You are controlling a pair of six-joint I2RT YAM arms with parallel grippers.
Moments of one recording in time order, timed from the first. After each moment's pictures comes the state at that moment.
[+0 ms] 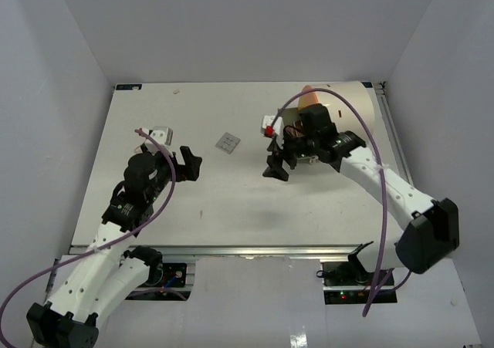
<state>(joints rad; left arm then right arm) -0.38 0.68 0.67 -0.23 -0.08 -0.21 0.62 1.49 1.31 -0.55 -0.58 -0.52</state>
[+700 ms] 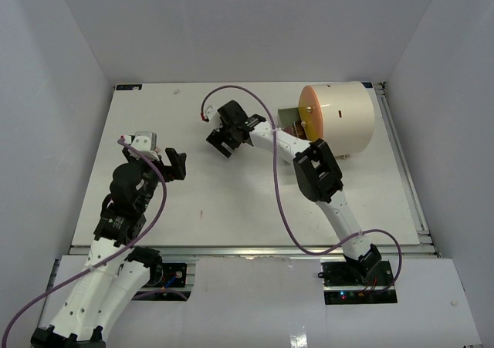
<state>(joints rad) -0.30 0.58 0.65 -0.20 -0.11 -0.15 0.77 2.41 2.07 -0.51 -0.01 -0.32</state>
